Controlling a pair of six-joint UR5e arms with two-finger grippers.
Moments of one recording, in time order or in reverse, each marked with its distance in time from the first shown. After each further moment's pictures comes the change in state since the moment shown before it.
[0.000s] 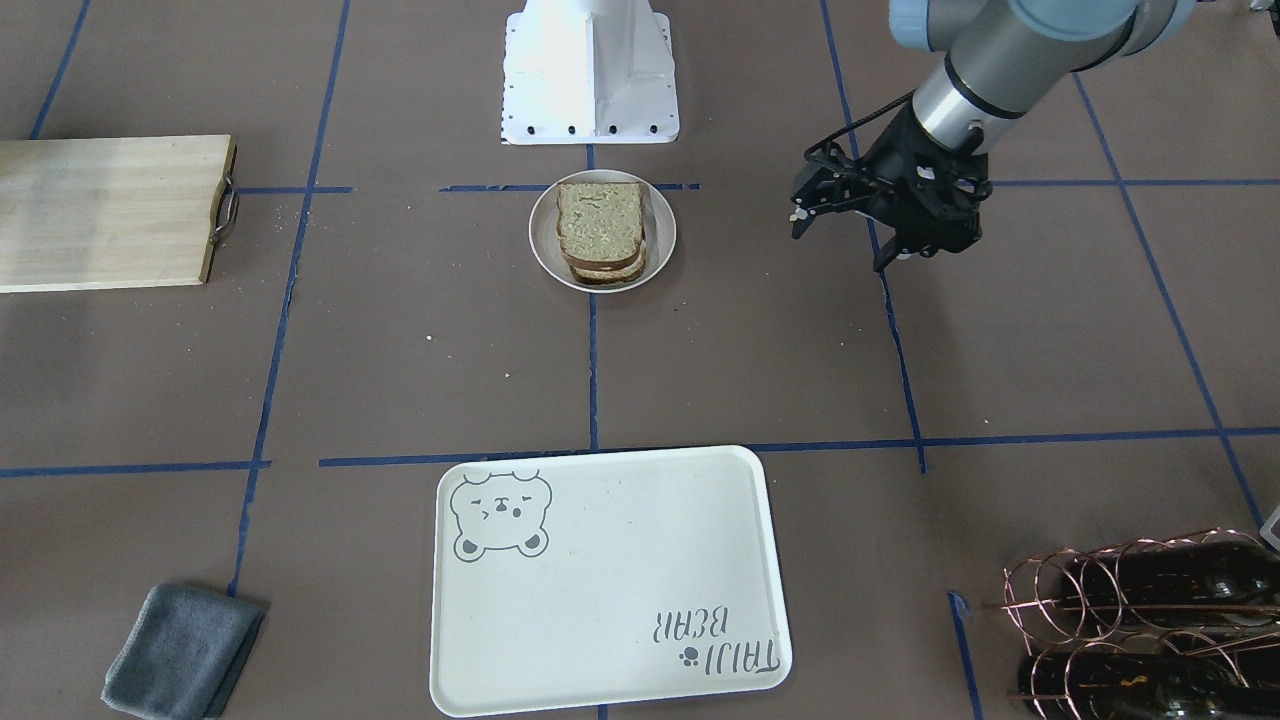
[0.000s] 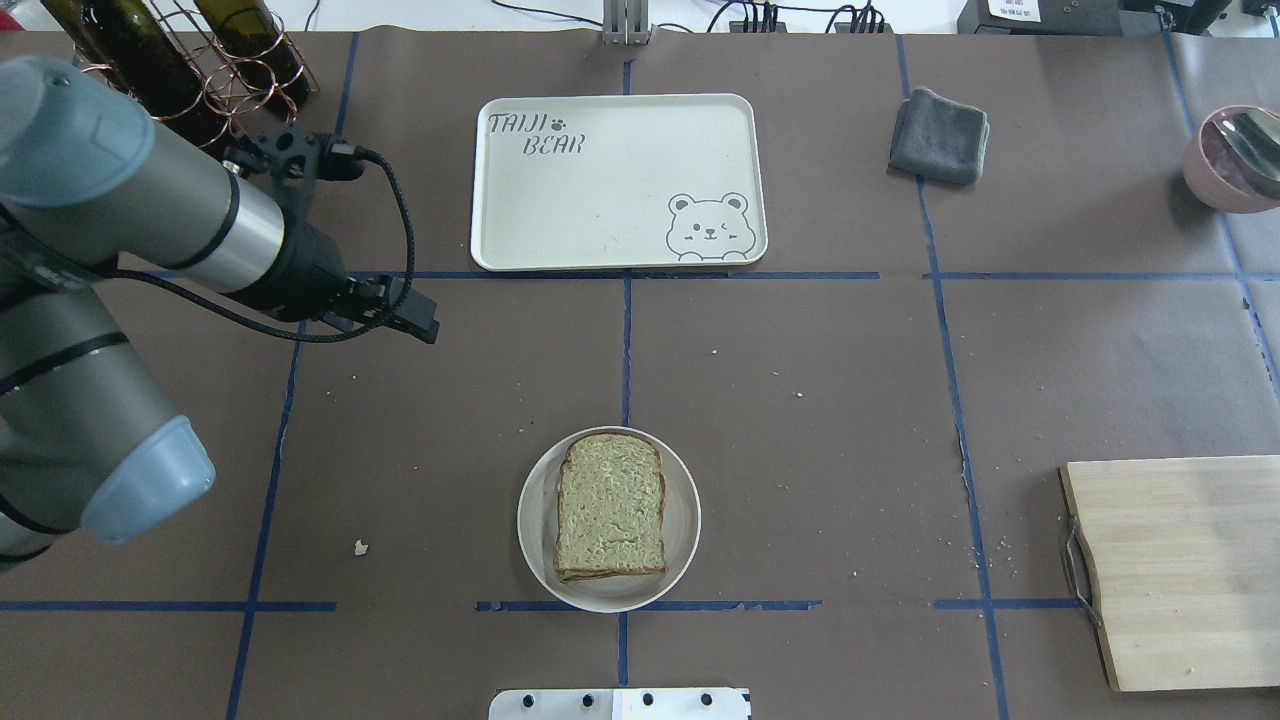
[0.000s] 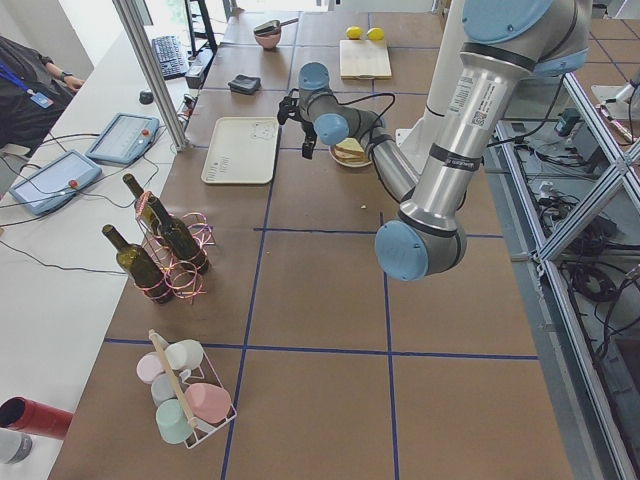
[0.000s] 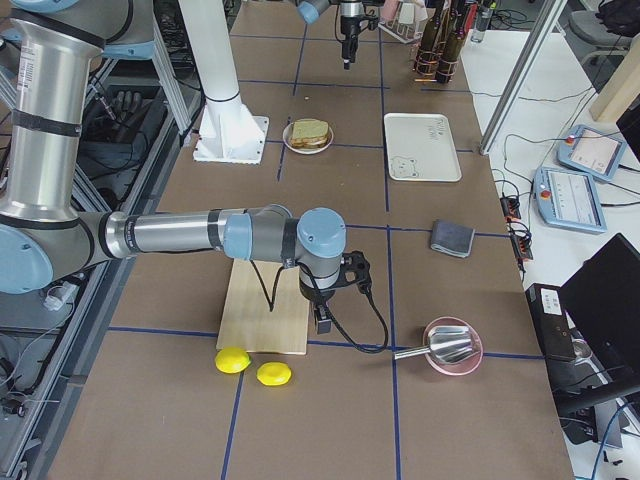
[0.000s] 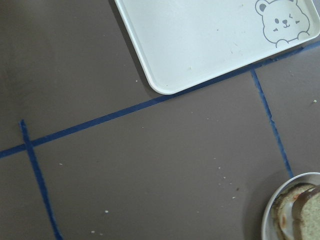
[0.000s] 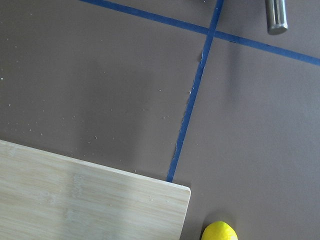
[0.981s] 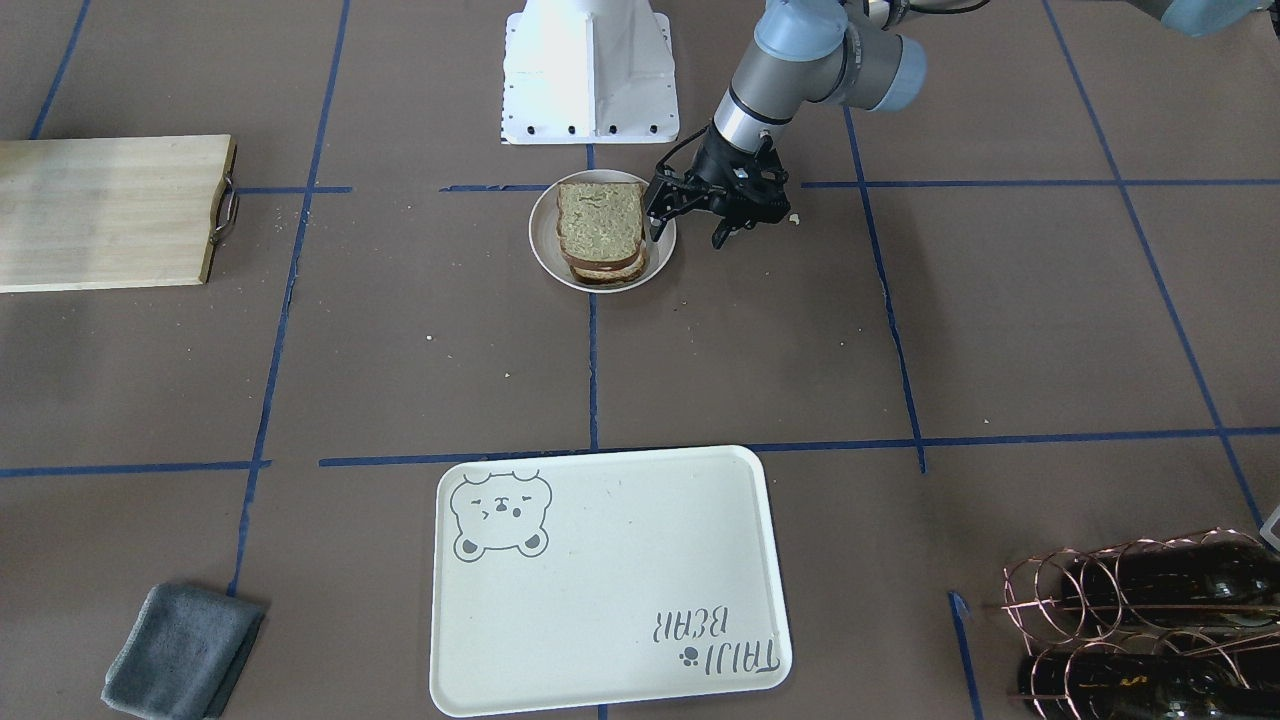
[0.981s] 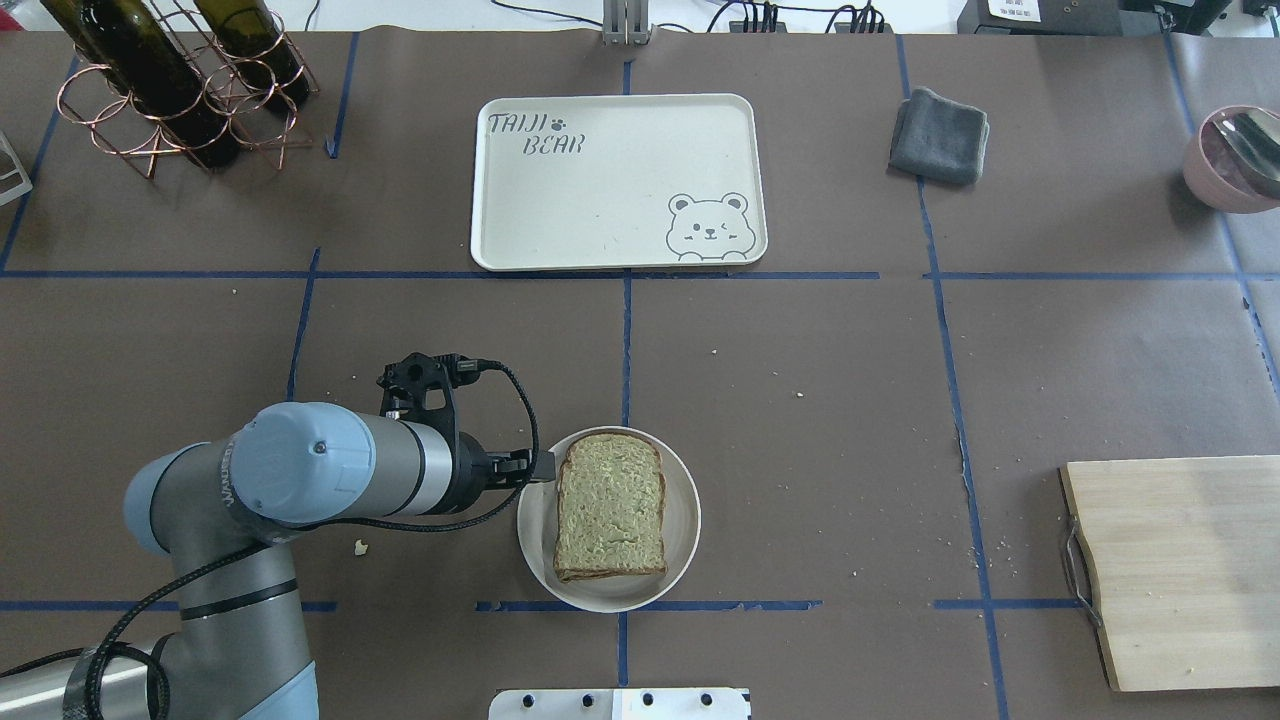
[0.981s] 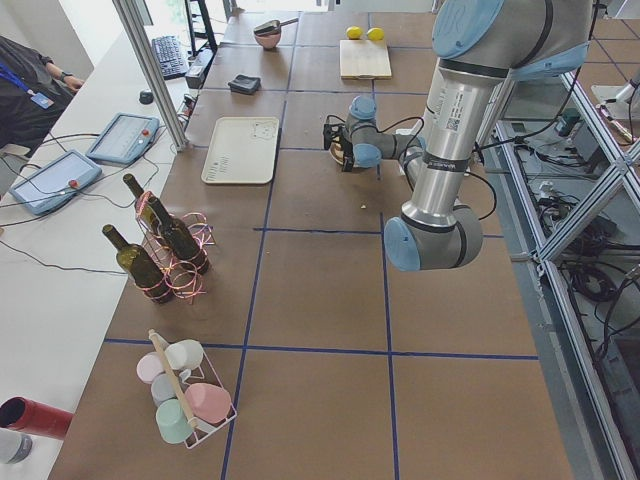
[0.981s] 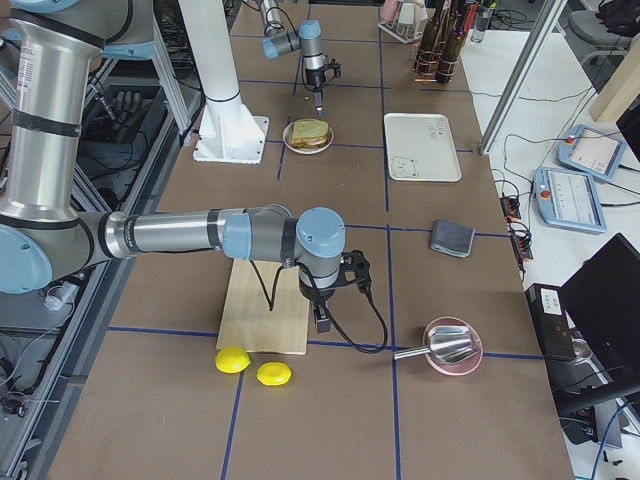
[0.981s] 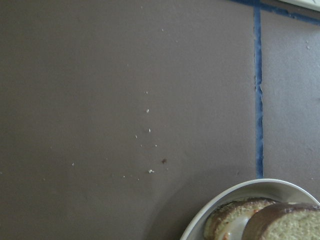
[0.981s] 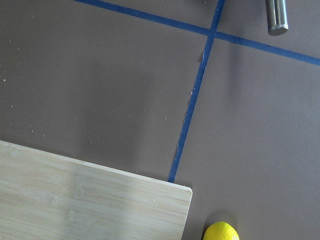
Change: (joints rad) left arm 0.360 0.019 0.137 -0.260 0.388 -0.441; right arm 0.002 0.000 0.001 0.000 0.003 0.003
